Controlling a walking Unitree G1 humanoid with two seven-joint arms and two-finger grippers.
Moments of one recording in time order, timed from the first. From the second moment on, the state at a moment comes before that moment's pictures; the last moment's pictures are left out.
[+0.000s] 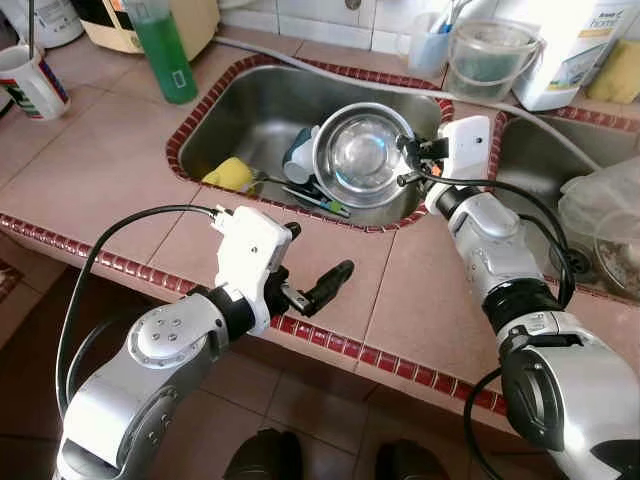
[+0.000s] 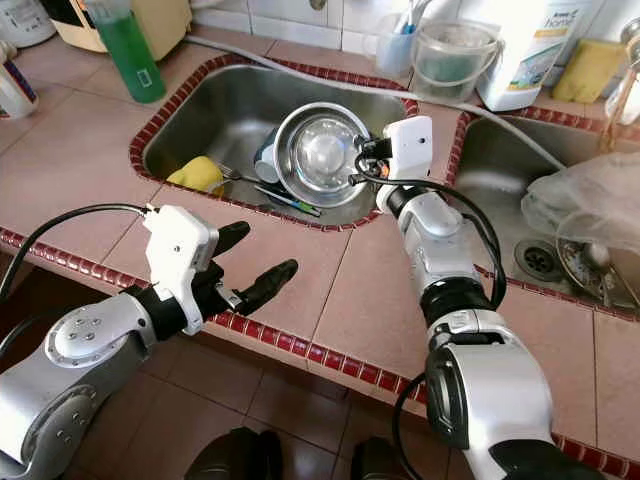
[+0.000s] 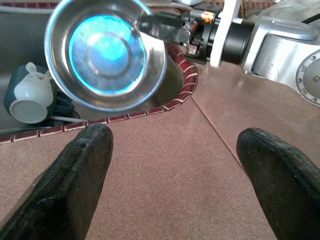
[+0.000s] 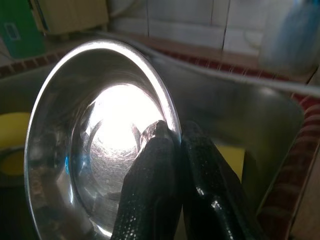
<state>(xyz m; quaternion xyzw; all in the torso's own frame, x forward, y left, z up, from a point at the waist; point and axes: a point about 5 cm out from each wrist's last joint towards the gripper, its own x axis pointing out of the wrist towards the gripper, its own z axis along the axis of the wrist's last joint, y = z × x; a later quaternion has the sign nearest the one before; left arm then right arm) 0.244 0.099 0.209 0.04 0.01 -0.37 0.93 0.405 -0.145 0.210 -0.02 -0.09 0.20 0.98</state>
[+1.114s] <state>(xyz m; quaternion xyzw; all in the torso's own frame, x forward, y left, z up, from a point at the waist) 0.280 0.117 0.219 0.01 -0.04 -0.24 0.97 0.399 -0.151 0.221 -0.01 -0.16 0.20 0.97</state>
